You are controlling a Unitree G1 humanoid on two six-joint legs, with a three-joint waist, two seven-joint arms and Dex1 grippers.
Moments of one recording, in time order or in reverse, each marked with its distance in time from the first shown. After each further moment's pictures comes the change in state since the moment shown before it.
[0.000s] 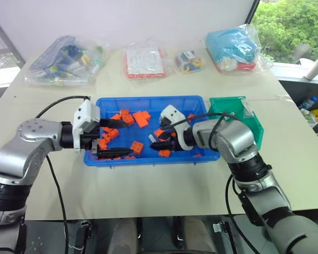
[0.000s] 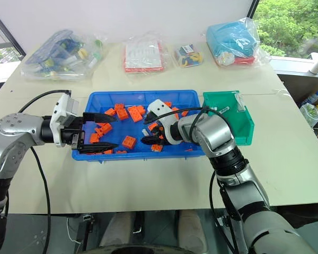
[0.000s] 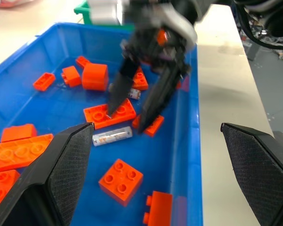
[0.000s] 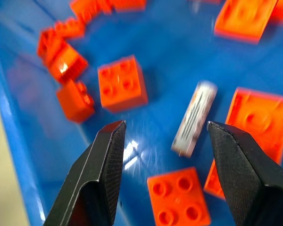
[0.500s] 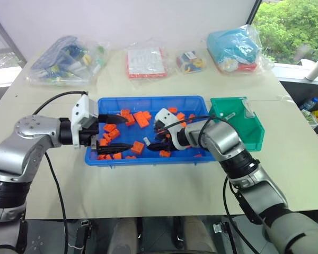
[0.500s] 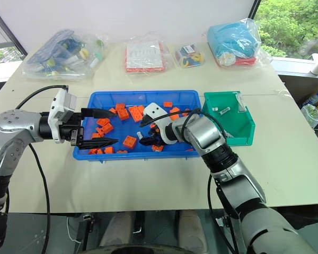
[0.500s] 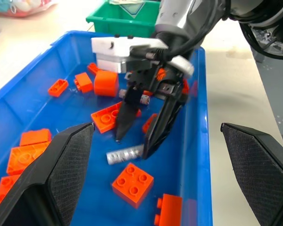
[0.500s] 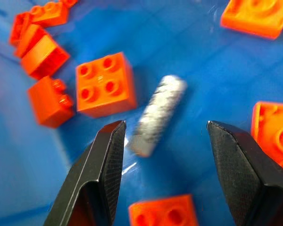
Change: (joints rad) left arm -0.025 -0.002 0.002 0.007 0.002 0.000 0.012; right arm -0.045 0.020 0.099 0.182 -0.069 -0.202 0.016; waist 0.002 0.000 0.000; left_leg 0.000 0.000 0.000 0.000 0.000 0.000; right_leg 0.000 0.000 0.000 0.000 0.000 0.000
